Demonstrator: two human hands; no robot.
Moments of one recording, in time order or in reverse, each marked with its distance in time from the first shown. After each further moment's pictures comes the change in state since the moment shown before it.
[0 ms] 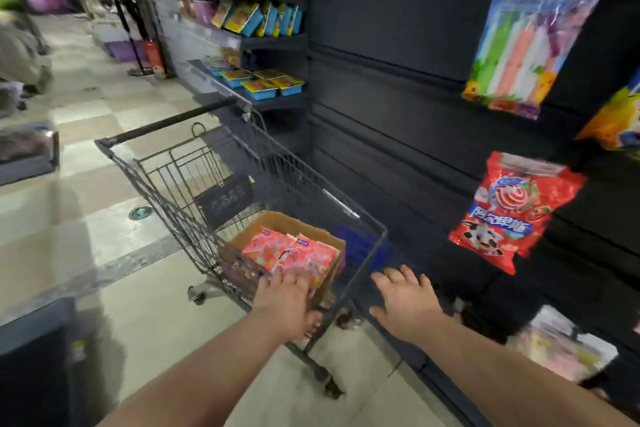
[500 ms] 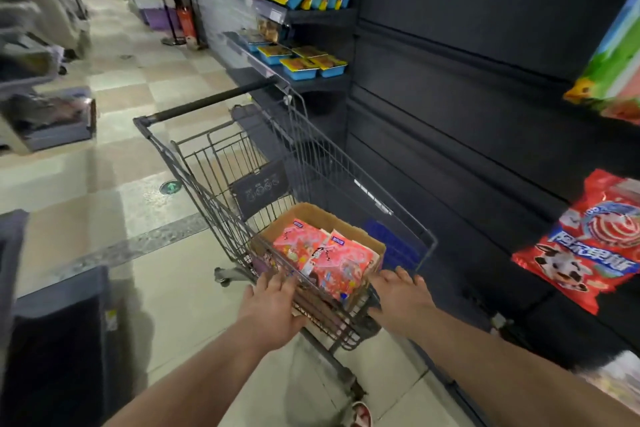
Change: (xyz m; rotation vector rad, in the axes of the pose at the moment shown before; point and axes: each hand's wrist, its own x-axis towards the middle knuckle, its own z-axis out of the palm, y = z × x) left_hand 0.029 -0.113 0.024 -0.108 -0.056 -0.125; right_hand 0.102 -0.082 0.001 -0.060 -0.112 -0.098
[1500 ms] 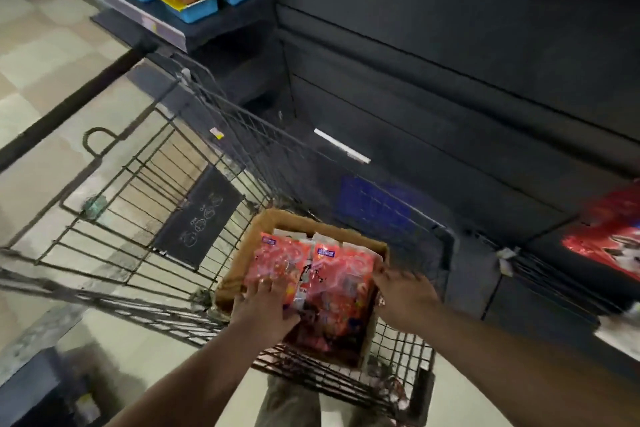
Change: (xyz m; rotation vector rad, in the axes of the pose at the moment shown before) left_hand 0.283 -0.030 -0.027 0.104 -0.348 0.086; right_hand 0.220 0.047 -0.008 0.217 -0.262 0.163
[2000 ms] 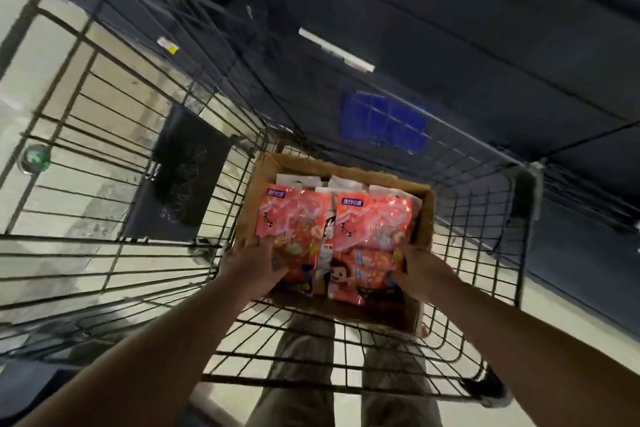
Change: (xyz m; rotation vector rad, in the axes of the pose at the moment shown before) left_hand 0.139 -0.098 0.023 -0.001 -0.157 0.059; right_hand 0.106 -0.046 0.062 0.449 -0.251 0.360
